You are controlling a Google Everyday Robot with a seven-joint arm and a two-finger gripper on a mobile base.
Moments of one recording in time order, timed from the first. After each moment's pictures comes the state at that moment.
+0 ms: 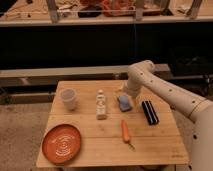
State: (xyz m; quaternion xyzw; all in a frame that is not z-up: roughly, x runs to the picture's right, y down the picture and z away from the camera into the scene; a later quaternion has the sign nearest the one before) arm 0.134 0.072 0.870 -0.23 -0.19 -0.41 0.86
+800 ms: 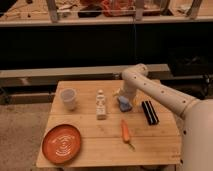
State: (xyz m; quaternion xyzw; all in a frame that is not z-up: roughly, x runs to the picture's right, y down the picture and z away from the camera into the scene) arm 0.125 0.088 0.901 -0.23 -0.20 -0.47 0.83
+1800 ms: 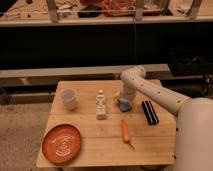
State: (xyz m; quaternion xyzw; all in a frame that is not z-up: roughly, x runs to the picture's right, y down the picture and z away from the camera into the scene) arm 0.132 0.102 0.918 -0.25 -0.20 -0.49 0.81
